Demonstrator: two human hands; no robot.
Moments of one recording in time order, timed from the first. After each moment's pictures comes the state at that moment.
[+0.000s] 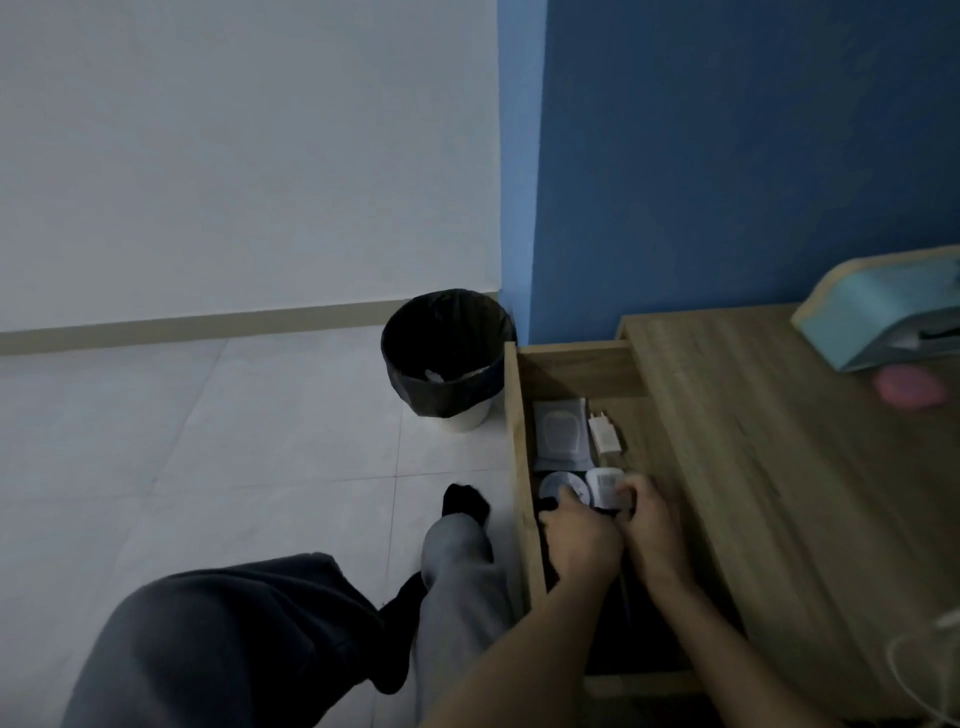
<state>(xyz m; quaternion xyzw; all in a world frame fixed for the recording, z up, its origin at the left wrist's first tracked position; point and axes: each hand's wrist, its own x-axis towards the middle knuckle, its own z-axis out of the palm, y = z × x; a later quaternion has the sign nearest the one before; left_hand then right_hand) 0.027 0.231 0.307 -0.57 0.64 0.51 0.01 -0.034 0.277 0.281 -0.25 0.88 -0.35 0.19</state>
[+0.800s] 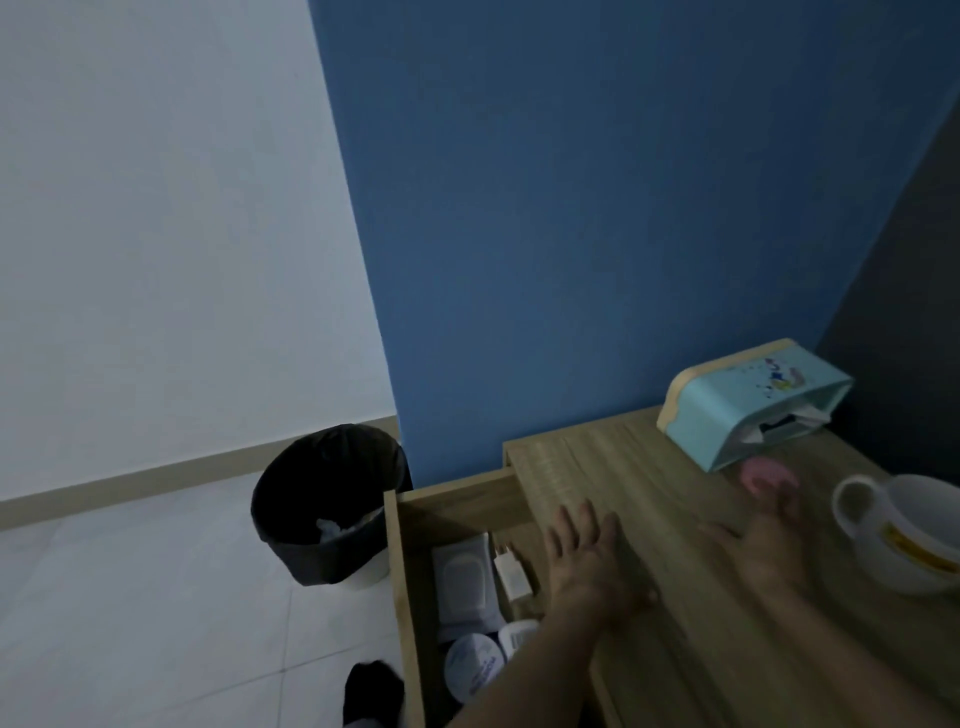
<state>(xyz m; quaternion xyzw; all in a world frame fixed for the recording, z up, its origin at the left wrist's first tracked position) -0.129 0.213 0.325 -0.20 0.94 0.25 0.13 -0.263 0.351 0.305 -0.08 0.94 -0.32 0.00</state>
